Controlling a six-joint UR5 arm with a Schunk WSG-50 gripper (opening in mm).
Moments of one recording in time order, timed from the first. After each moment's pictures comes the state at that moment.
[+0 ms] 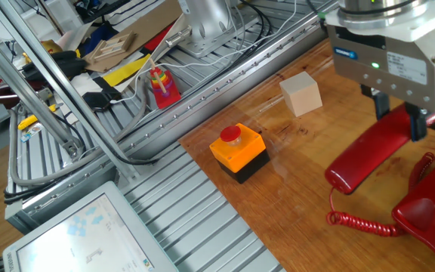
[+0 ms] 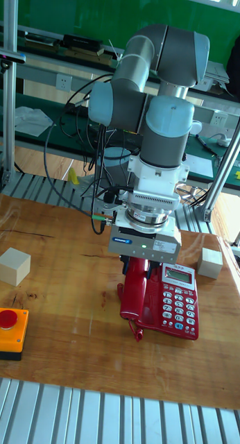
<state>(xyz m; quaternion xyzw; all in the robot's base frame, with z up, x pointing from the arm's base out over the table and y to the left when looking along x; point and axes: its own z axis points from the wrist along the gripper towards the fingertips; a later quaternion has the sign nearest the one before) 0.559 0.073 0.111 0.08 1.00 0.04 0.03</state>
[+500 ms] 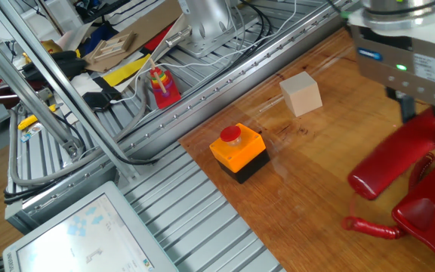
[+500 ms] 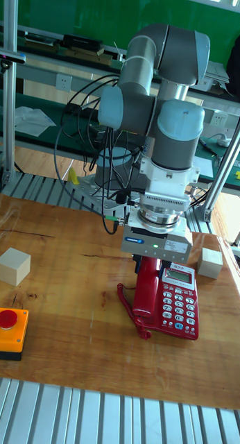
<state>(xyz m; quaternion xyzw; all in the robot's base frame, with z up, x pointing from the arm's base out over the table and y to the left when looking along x) 0.541 0.109 0.101 0.09 0.99 0.05 0.02</state>
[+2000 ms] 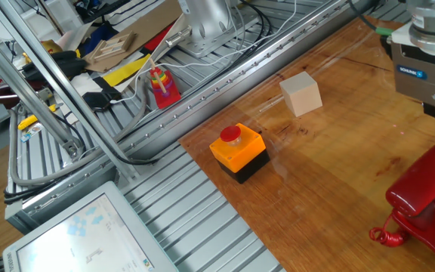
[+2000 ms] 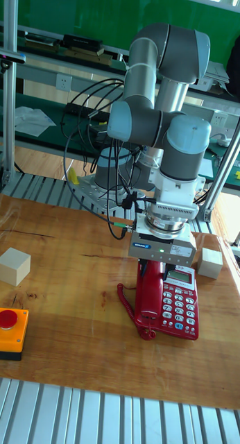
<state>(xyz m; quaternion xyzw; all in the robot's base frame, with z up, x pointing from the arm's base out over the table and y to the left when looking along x) 0.523 0.119 0.076 0.06 1.00 0.03 0.02</state>
